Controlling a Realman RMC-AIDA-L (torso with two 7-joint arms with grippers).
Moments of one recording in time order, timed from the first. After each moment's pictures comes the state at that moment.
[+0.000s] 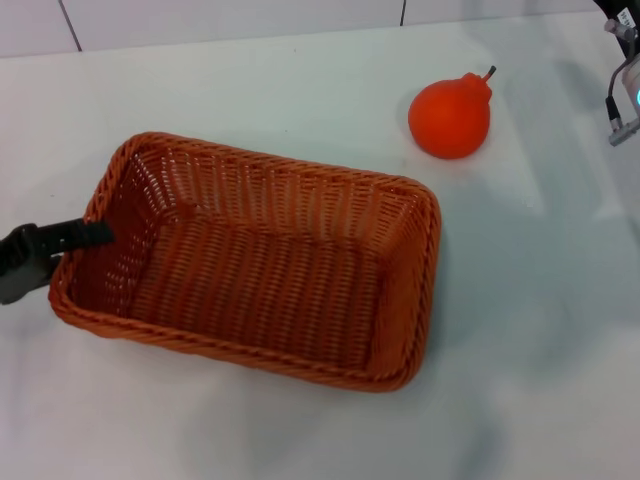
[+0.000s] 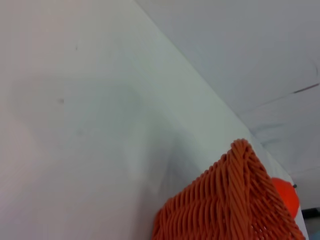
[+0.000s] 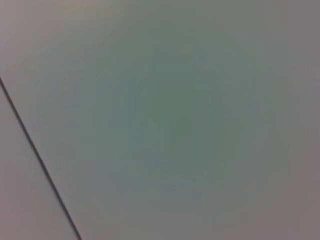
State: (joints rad) left arm -0.33 -2.16 0.55 0.98 2.17 1.53 -2.47; right arm 0.71 2.09 -0.74 -0.03 -0.43 -1.00 -2.49
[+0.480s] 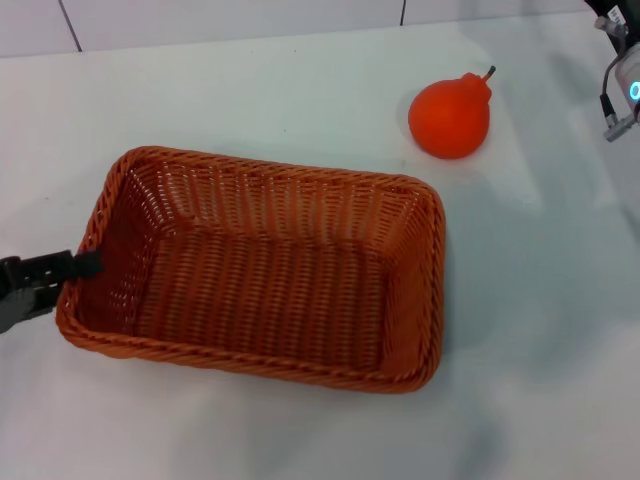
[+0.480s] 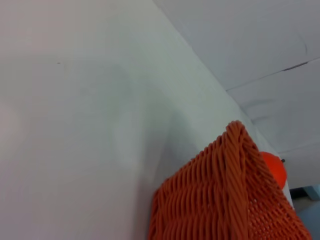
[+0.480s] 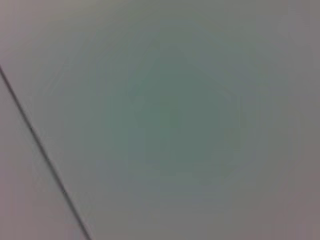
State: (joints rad) left arm -0.29 -2.14 0.54 0.99 2.17 1.64 -2.45; right arm 0.72 2.09 -0.77 -0.06 -0.44 -0.94 -2.49
